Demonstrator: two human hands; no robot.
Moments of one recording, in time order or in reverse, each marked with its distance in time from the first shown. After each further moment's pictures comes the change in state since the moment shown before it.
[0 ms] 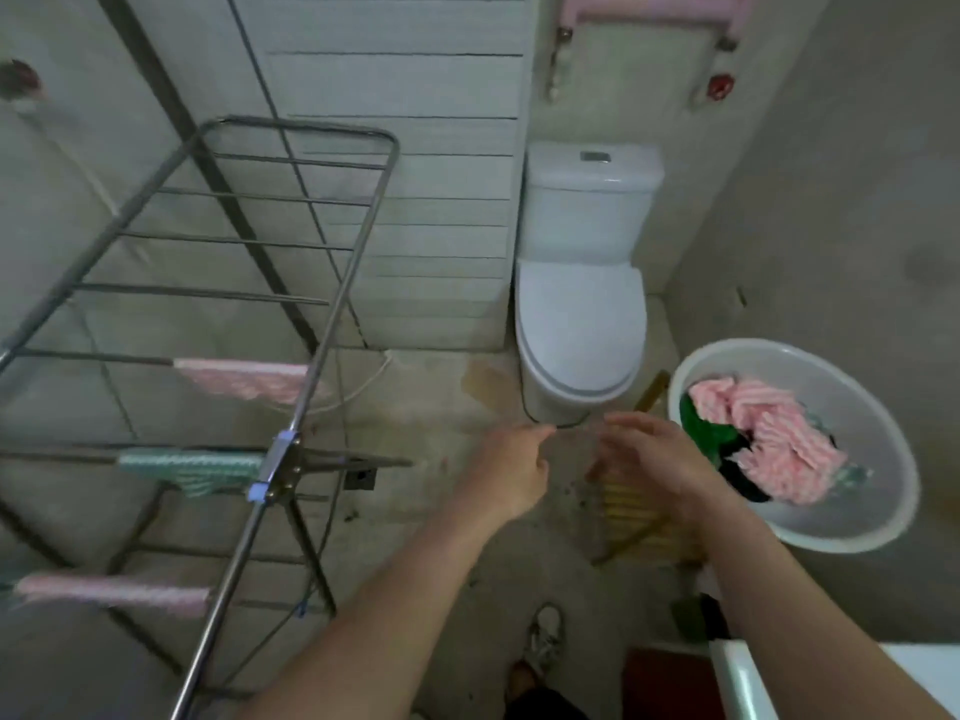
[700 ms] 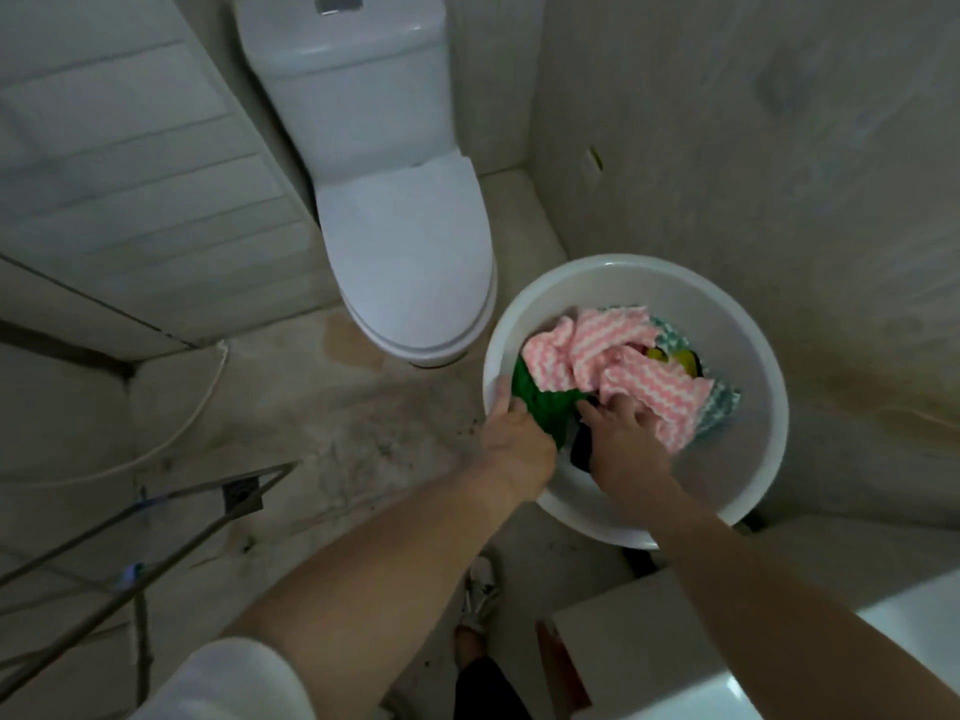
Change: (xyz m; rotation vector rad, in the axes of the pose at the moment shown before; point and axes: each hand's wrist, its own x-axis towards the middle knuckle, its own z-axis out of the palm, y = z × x) left_hand 0.233 0.129 0.205 1.003 -0.661 0.364; right_hand 0.169 0.123 -0.194 -1.251 0.082 0.142
